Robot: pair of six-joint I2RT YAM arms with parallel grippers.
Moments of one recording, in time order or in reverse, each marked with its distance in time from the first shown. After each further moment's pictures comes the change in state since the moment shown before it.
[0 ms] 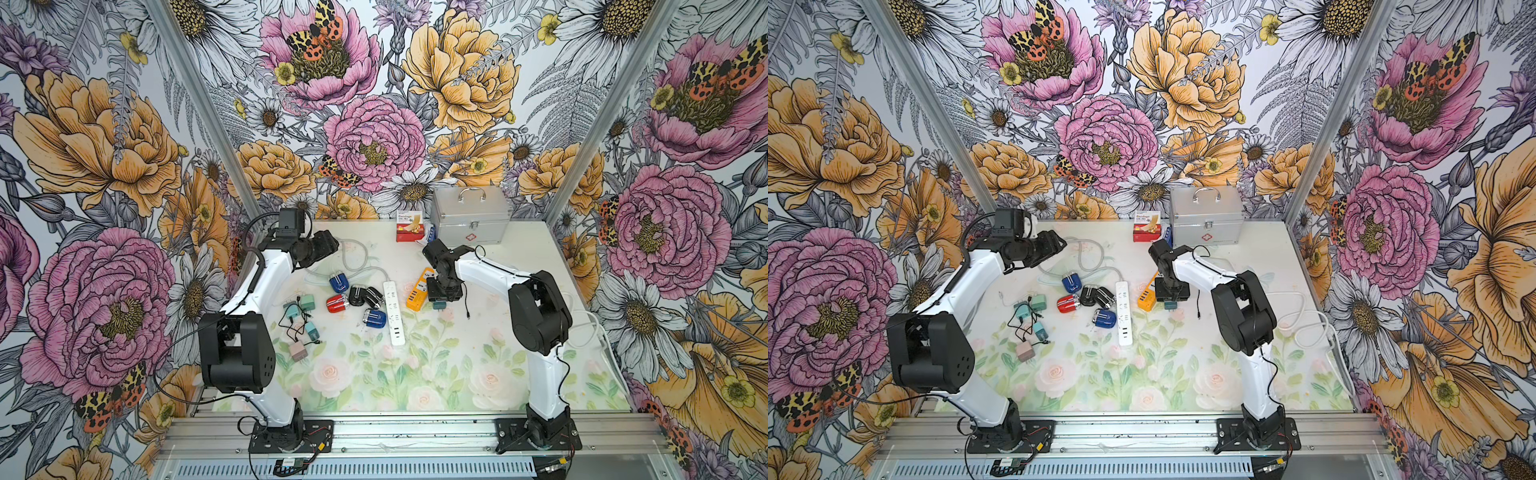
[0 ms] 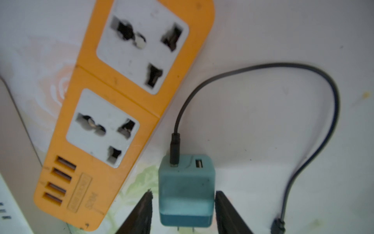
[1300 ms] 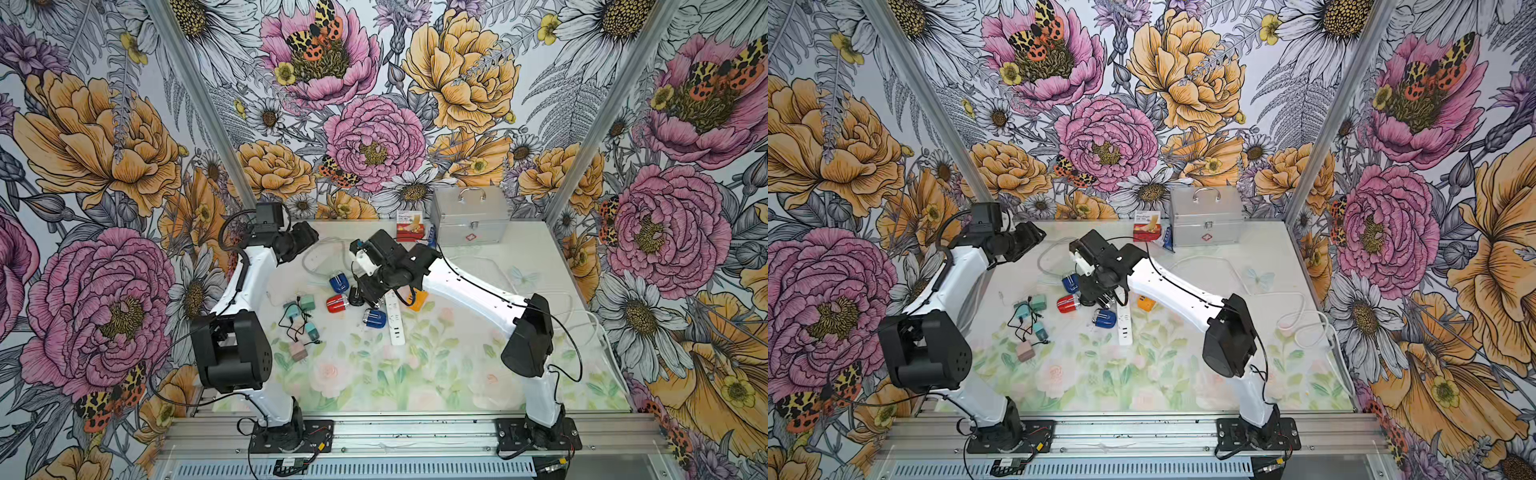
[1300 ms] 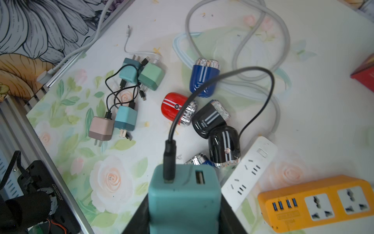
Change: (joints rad) left arm 0.119 0.011 0.059 0.000 -0.005 -0.055; right arm 0.418 0.003 0.482 -0.001 -0.089 -0.322
